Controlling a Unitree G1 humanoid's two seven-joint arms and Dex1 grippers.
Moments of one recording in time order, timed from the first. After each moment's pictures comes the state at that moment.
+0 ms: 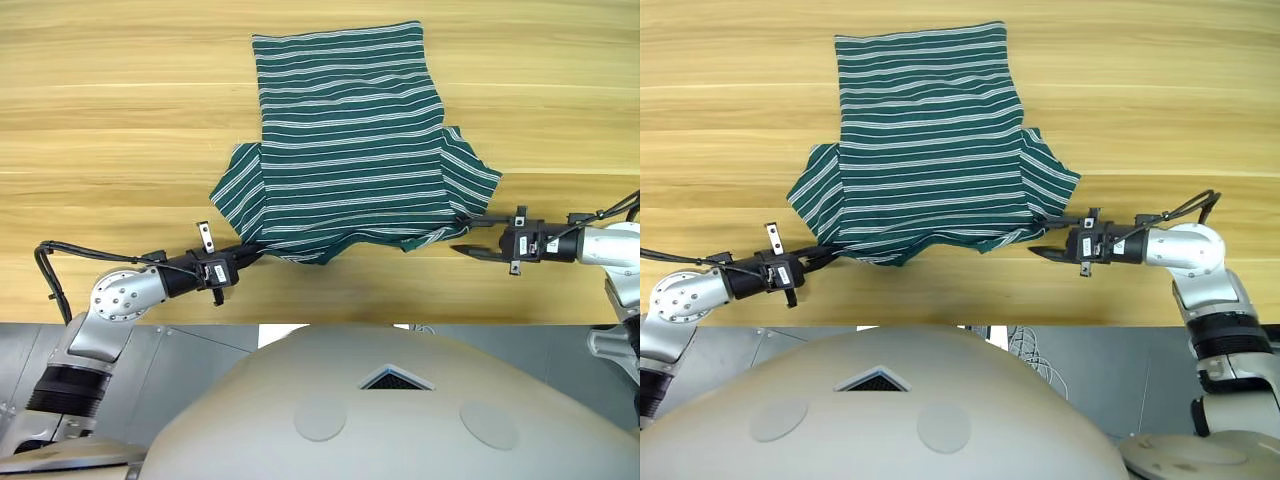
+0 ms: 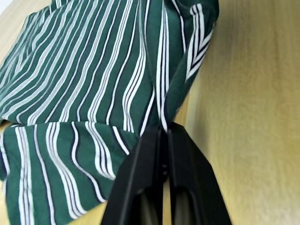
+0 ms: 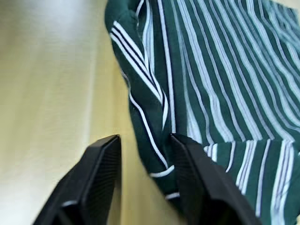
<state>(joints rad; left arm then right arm) 0.49 0.83 -0.12 -0.09 0.05 -0.48 -0.82 0.17 -0.93 0.20 0.28 0.17 -0.67 1.17</state>
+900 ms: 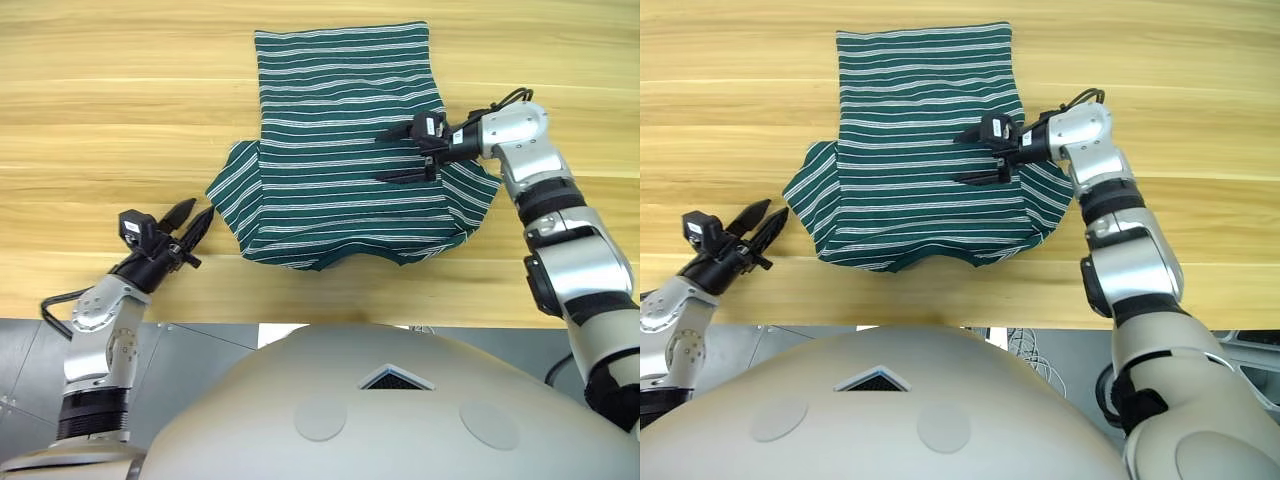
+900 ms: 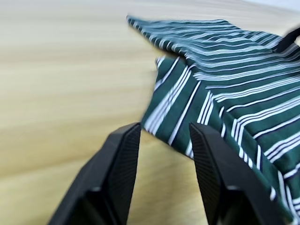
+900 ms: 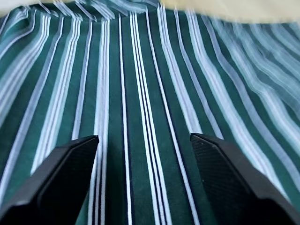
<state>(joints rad) 0.56 0.53 0.14 -0.12 -0.61 0.06 -0.62 -0.61 -0.40 0.36 0.93 0.06 -0.32 1.31</state>
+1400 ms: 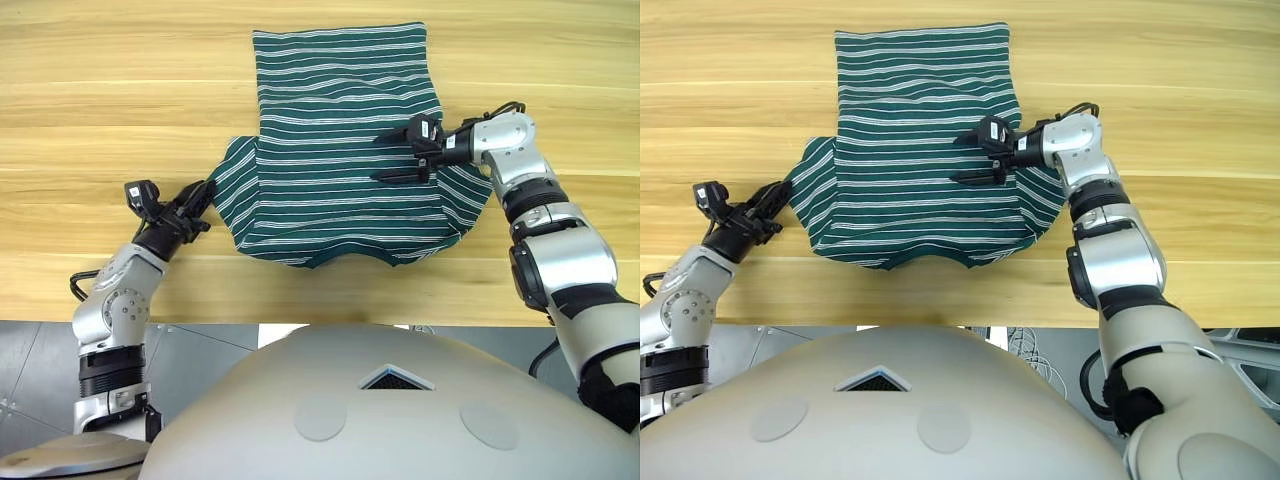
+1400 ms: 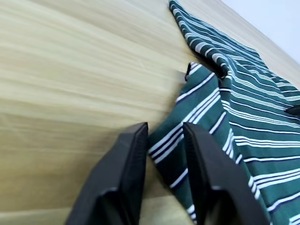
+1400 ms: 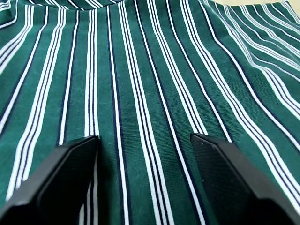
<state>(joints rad) 0.37 0.44 0.21 -0.09 -0.77 0.44 -0.47 -0.62 -0.34 0.27 1.08 0.01 -0.43 1.29</state>
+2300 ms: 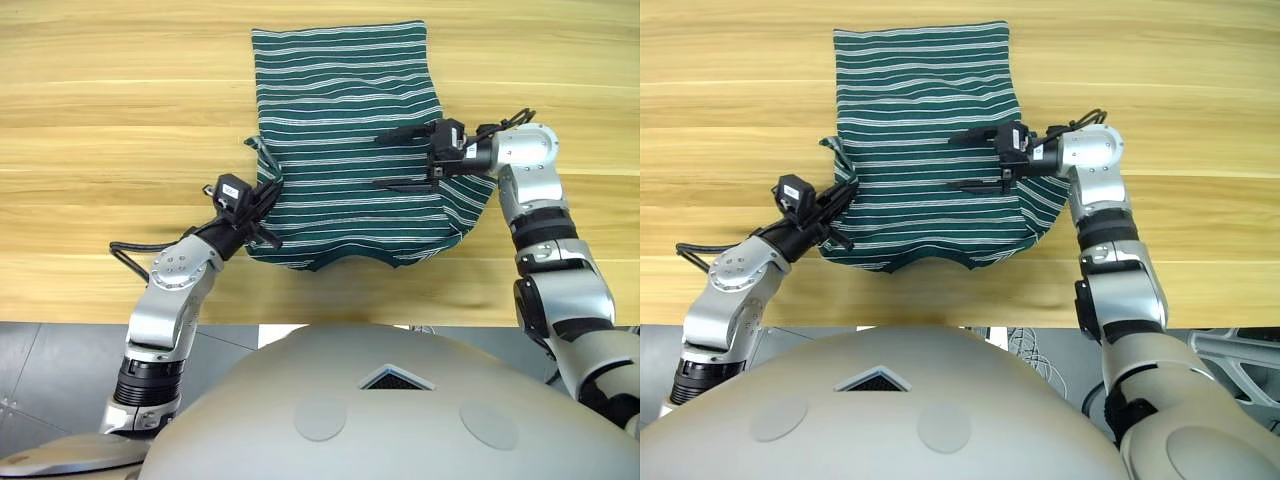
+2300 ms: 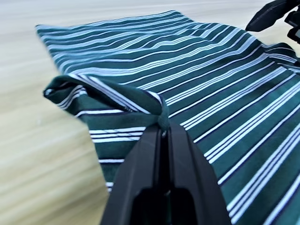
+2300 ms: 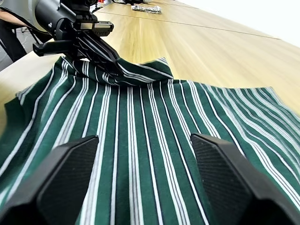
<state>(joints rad) 0.39 0.40 -0.15 -0.48 -0.26 0.35 -0.42 -0.37 -0.39 0.15 0.60 0.22 -0.35 1.45</state>
